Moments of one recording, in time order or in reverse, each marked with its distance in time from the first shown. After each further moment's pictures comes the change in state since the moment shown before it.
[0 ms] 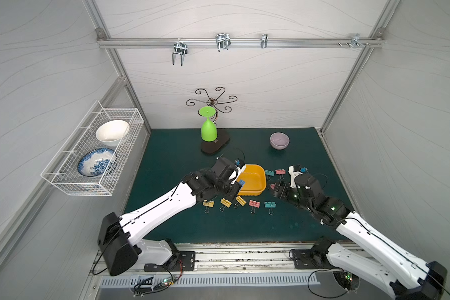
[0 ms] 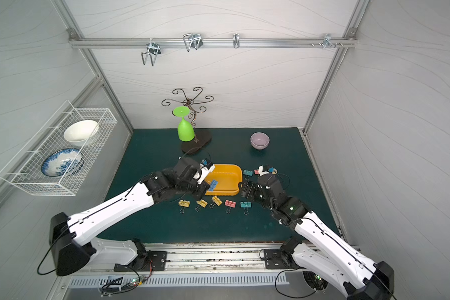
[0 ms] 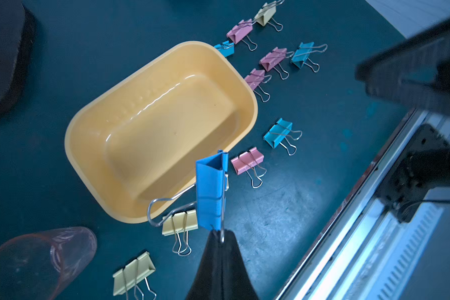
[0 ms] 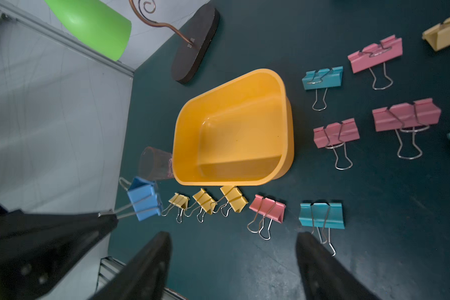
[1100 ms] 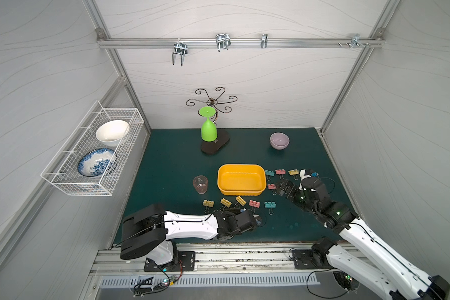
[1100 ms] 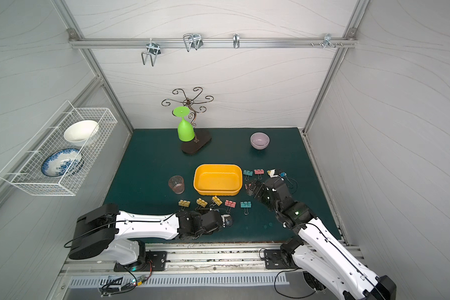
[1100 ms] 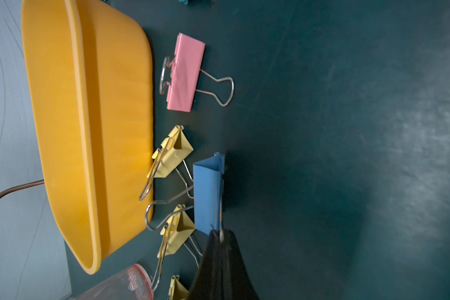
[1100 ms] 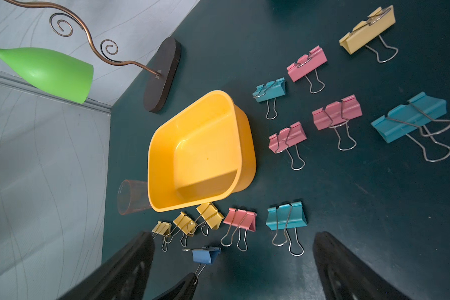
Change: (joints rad) left arm -0.415 0.260 -0.330 0.321 -0.491 0.491; right arm -0.104 -0.080 -0.069 -0.050 0.042 0.089
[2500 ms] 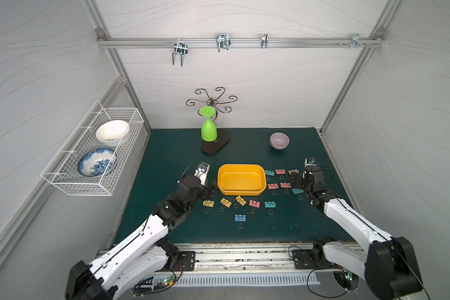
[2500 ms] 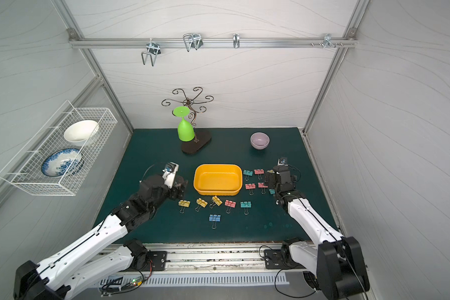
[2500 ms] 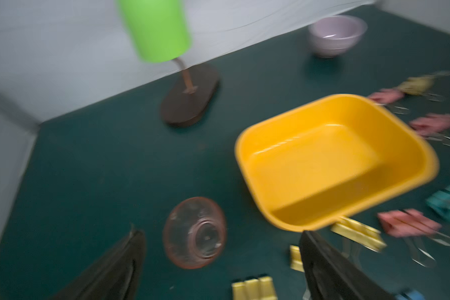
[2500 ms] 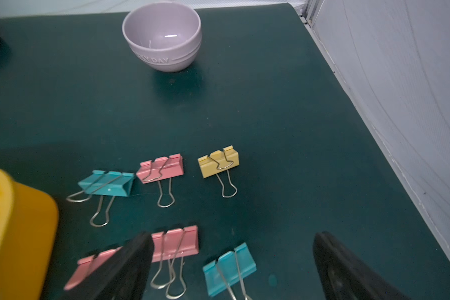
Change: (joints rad) left arm 0.751 -0.606 -0.123 0.098 0.146 -0.466; right arm -0.376 0.393 -0.120 0.521 0.245 -0.803
